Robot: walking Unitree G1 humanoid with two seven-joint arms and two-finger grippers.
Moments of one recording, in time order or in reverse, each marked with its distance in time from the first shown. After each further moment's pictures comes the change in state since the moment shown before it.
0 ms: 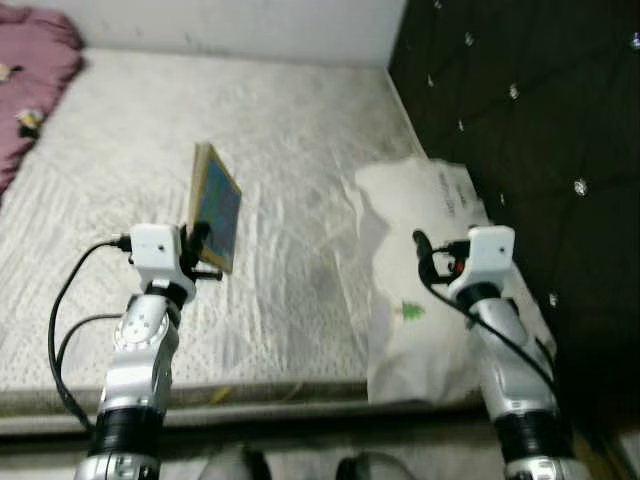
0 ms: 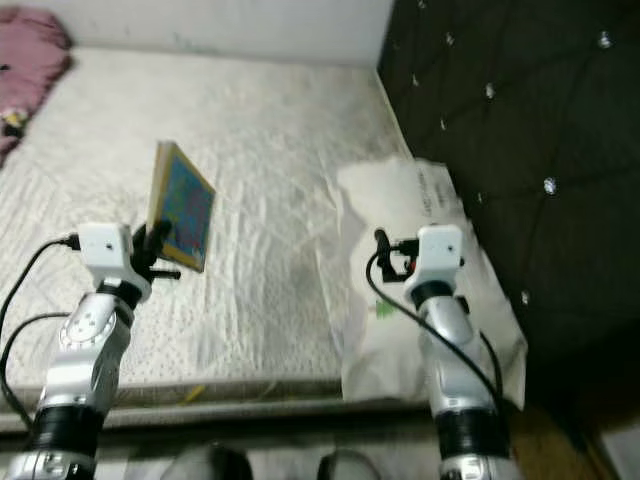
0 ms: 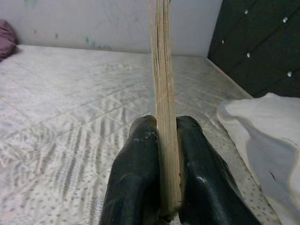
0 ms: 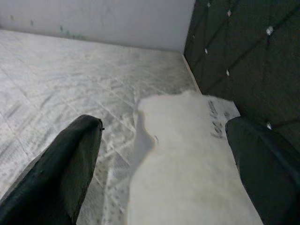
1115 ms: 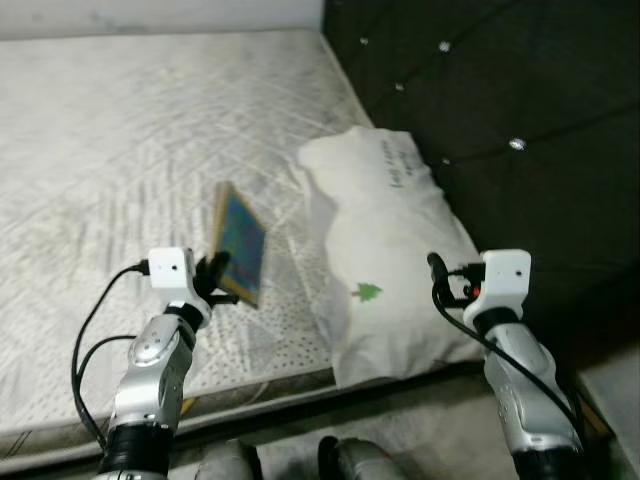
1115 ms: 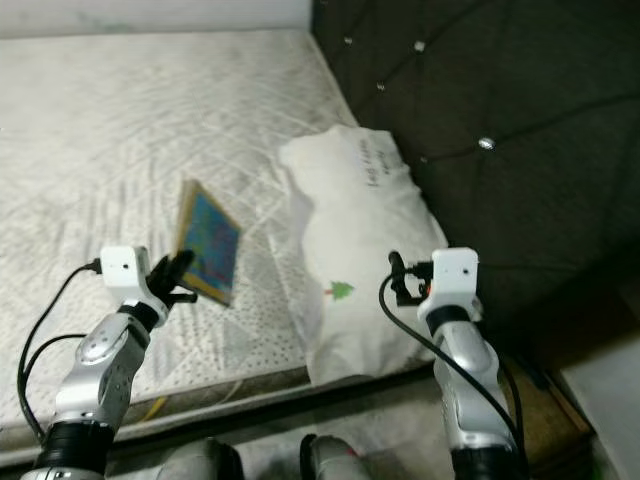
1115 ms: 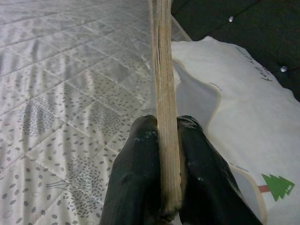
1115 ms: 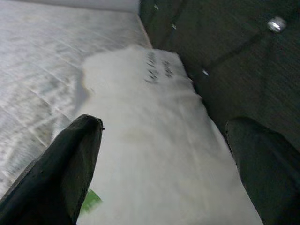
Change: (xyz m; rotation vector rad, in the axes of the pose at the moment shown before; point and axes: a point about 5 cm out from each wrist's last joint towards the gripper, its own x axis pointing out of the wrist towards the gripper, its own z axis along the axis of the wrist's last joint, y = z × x) left arm -0.014 -0.016 -0.028 -0.174 0.173 -0.096; right arm -0.024 -0.009 -0.006 -0.018 0.051 -0.030
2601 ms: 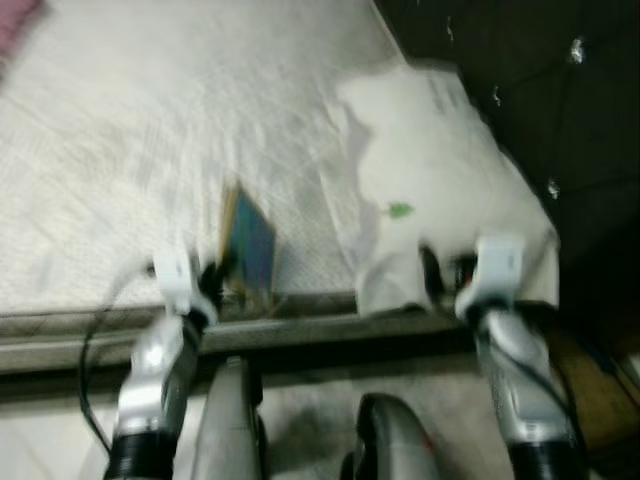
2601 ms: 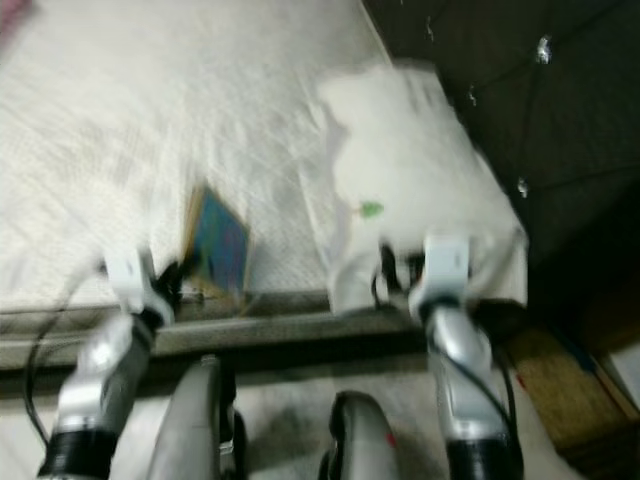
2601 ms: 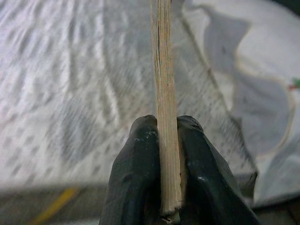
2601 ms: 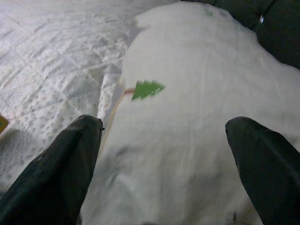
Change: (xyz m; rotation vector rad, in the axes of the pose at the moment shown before) left arm -0.005 -0.001 -0.005 -0.047 0.017 0.009; right arm 0.003 0.009 0.001 0.017 0.003 0.039
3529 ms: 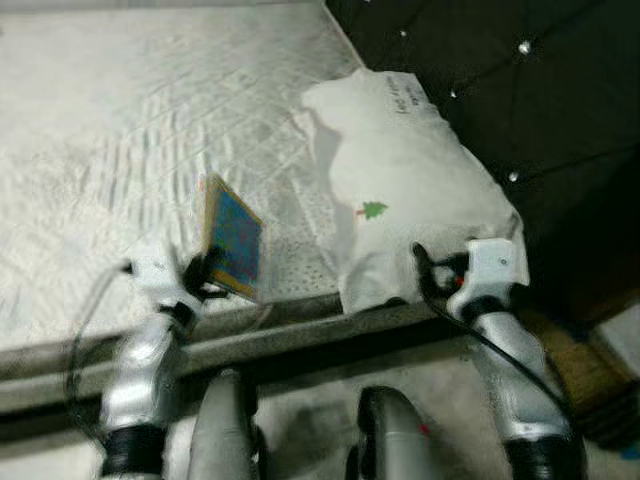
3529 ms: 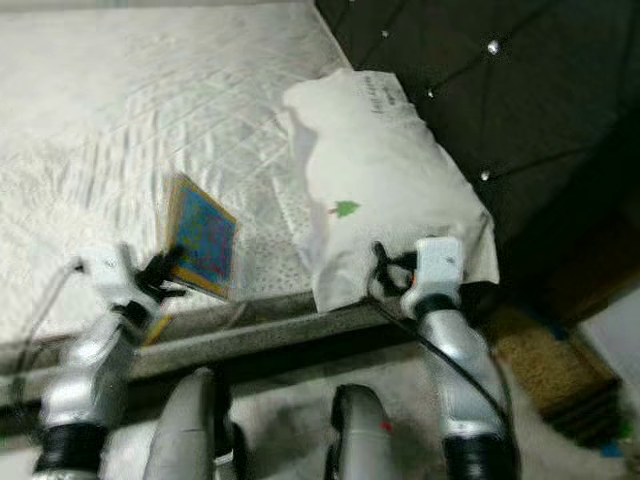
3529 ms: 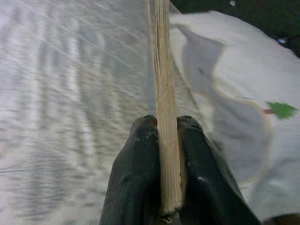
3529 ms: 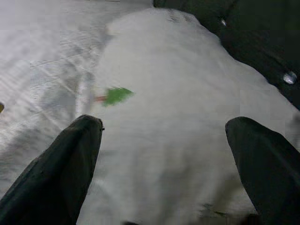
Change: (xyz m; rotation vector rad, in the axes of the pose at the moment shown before) left arm 0.005 -0.002 0.012 -0.033 -0.058 -0.007; right arm 0.001 -0.001 0.002 -0.008 -0.006 0.004
